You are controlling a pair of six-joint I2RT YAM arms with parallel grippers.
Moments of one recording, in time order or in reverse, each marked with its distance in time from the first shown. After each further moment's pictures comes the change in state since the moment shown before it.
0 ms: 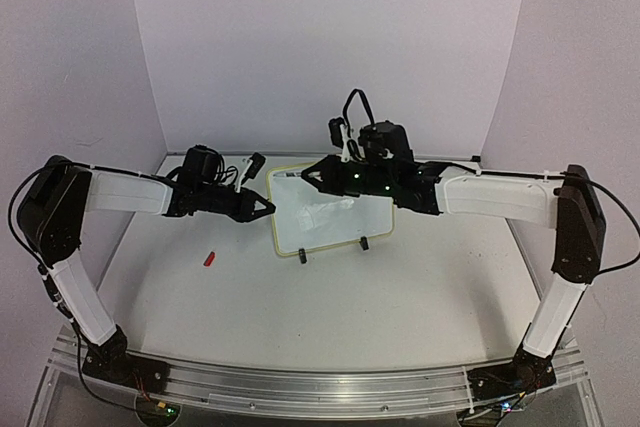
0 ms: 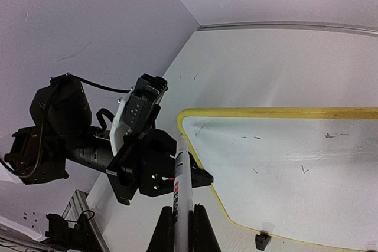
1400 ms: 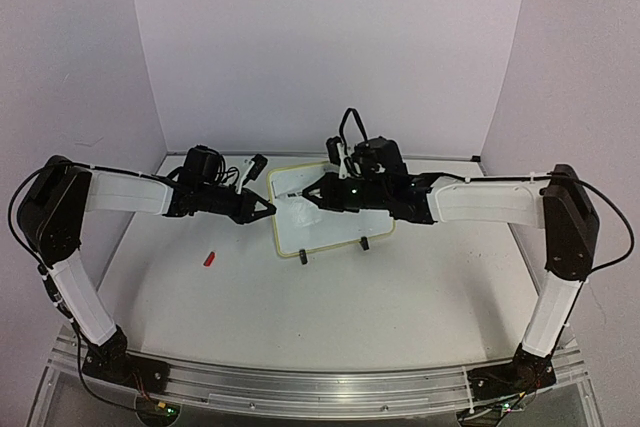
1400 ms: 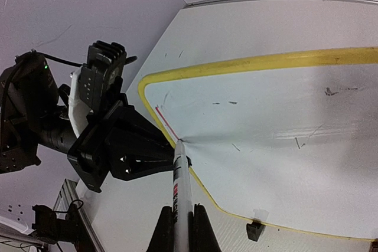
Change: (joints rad) left arm -0.009 0.000 0.002 -0.012 0.002 0.056; right arm -0.004 0.041 -0.053 0.014 -0.009 0.015
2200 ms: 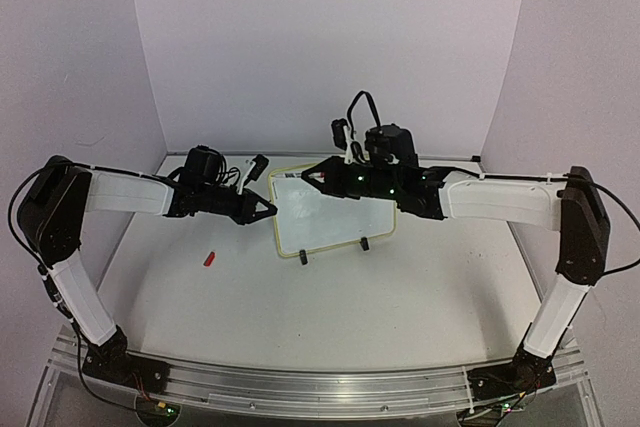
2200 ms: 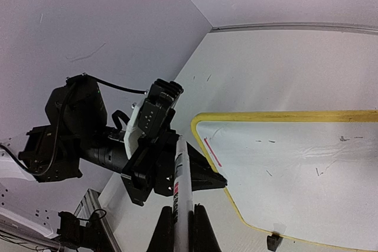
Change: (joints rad) left arm -0.006 0.000 0.000 -0.001 -0.004 0.003; right arm 0.000 -0.067 -0.002 0.060 -0.033 0.014
